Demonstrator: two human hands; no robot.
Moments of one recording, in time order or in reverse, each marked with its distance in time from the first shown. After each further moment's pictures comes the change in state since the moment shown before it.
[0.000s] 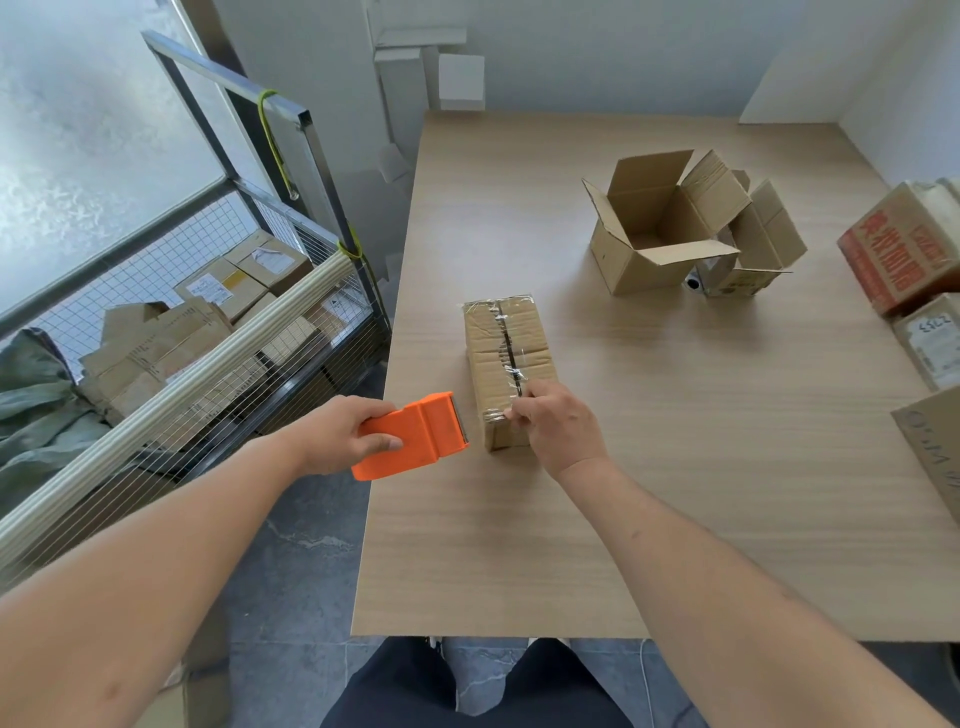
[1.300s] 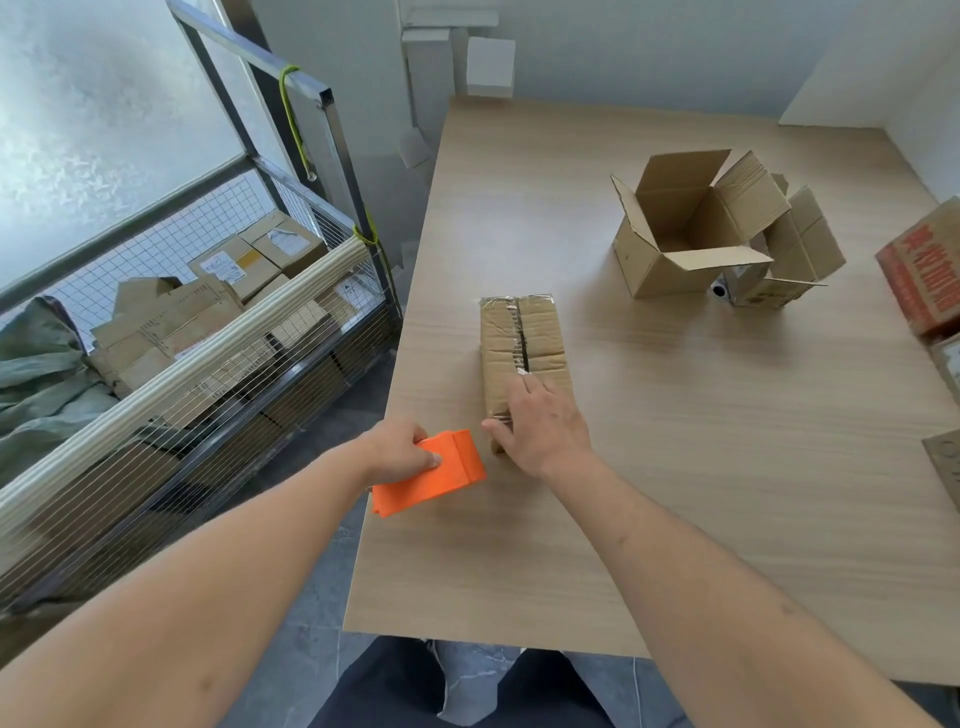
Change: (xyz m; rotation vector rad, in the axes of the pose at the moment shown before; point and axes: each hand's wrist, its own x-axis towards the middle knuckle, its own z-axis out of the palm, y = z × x) left_hand 0.045 0.014 0.059 0.050 -0.045 -0.469; right_hand 0.020 -0.023 0.010 -0.243 -0.120 -0.054
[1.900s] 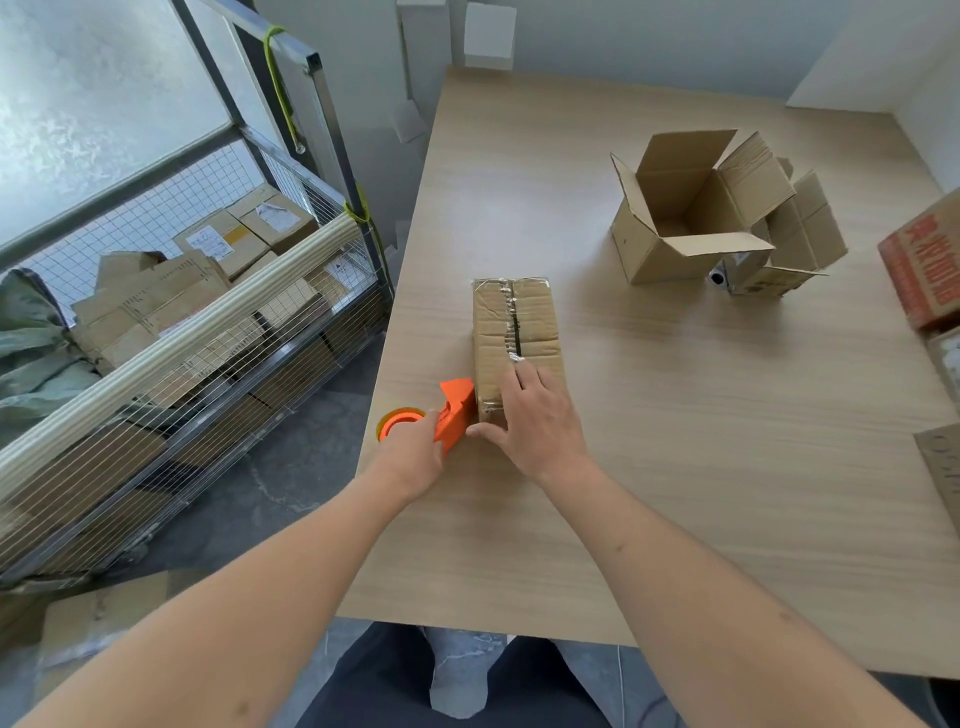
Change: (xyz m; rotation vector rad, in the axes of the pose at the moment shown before) left_hand 0.006 0.026 0.063 0.001 0.282 0.039; right_hand -0.012 0.011 0.007 -0.067 0.110 -0.094
